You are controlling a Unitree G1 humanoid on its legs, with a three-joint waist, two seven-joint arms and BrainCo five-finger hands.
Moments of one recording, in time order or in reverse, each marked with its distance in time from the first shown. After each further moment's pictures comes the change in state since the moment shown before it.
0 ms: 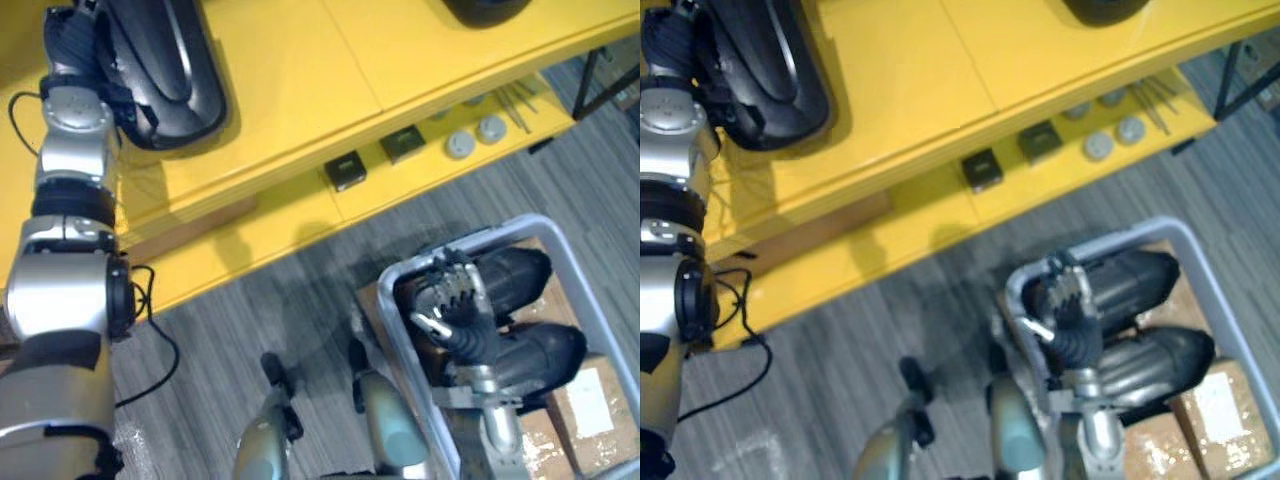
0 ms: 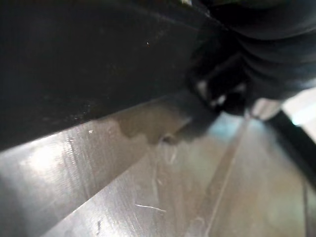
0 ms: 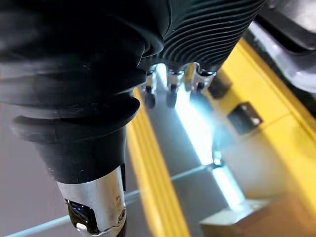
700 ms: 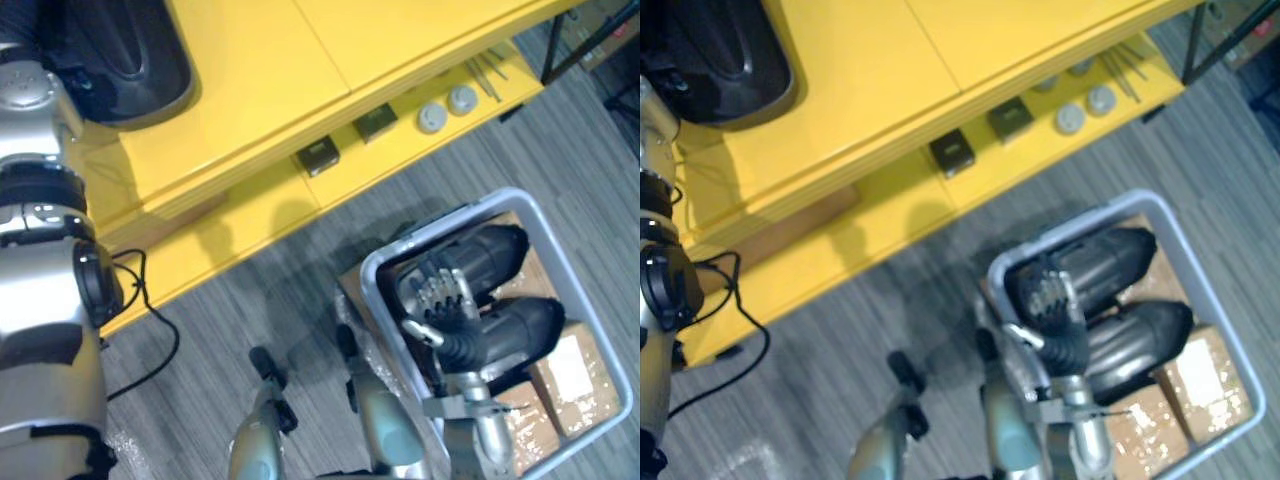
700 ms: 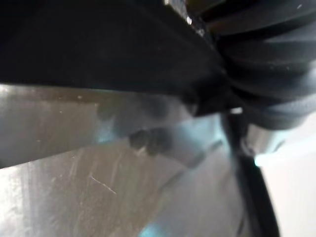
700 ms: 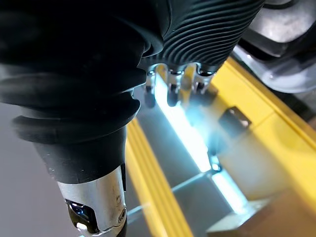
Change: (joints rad) left arm -0.043 0.013 0.133 -0.001 -0.036 0.028 0.085; right arm 0.025 0.000 0.078 -0.028 0.058 0.000 0.009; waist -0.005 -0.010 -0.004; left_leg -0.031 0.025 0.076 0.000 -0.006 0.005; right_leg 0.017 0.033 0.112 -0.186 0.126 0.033
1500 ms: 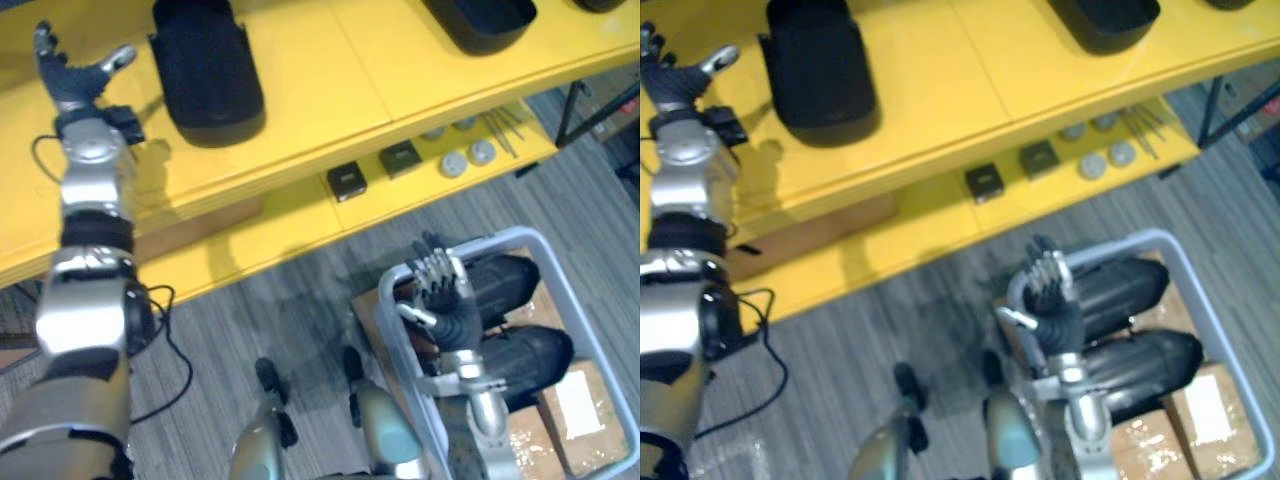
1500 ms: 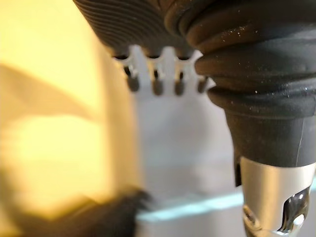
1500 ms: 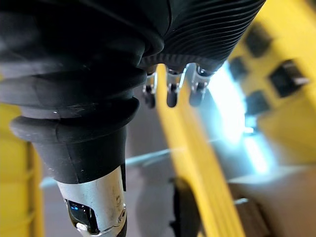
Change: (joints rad) left arm 0.502 -0.286 0.022 -0.698 -0.021 -0.088 0.182; right arm -0.245 -0.050 -0.060 0.046 -0.147 -0.003 -0.032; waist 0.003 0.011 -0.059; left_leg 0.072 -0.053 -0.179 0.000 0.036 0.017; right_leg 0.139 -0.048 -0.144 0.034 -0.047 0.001
